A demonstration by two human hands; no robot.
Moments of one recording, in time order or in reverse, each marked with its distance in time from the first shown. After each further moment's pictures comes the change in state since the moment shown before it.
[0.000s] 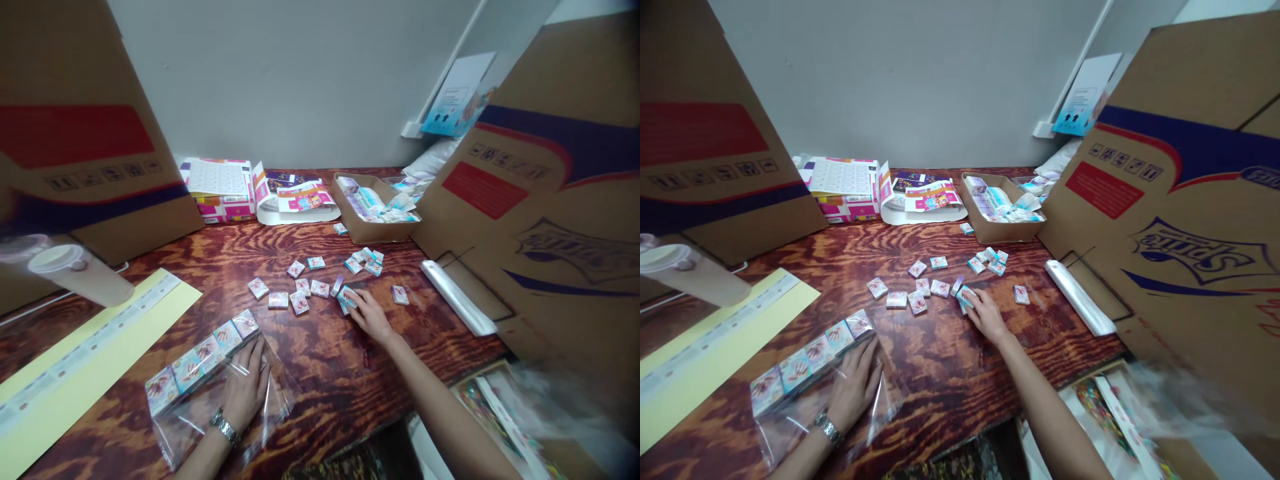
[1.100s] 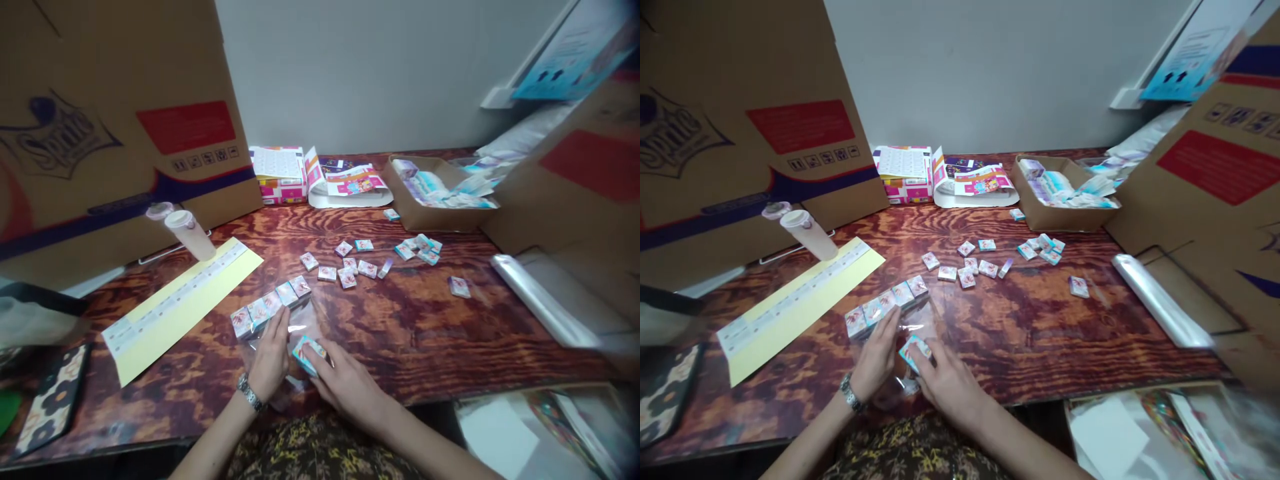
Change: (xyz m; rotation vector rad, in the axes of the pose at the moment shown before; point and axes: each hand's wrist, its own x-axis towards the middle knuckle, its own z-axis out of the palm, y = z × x) left_hand -0.036 0.007 -0.093 -0.136 -0.059 -0.116; right_hand -0.054 -0.257 0.008 0.090 -0.278 -0.304
